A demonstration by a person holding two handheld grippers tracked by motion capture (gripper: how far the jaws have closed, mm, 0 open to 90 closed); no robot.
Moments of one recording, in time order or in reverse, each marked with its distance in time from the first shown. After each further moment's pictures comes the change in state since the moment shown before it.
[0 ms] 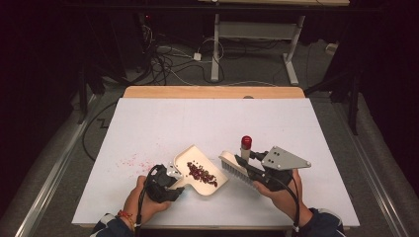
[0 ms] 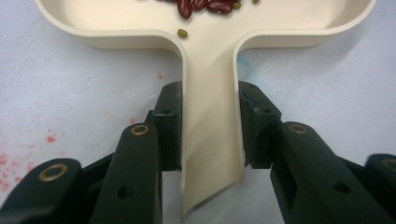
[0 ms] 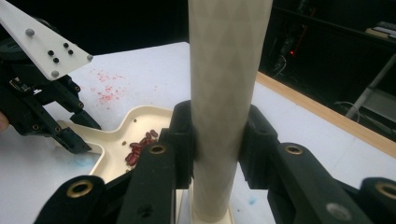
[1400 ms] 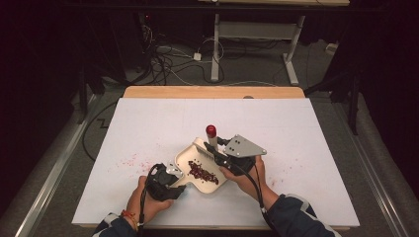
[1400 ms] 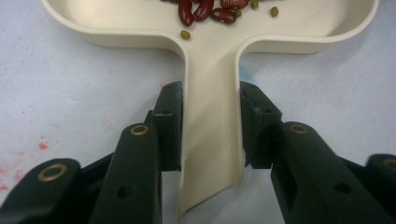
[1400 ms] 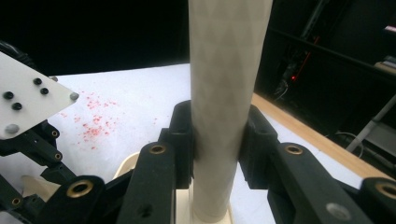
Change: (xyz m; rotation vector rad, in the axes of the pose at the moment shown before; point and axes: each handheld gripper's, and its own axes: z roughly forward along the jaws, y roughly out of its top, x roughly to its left) left arm 0.002 0.001 0.005 -0.034 -0.010 -0.057; right arm 0.020 0.019 0.083 -0.071 0.003 -0.075
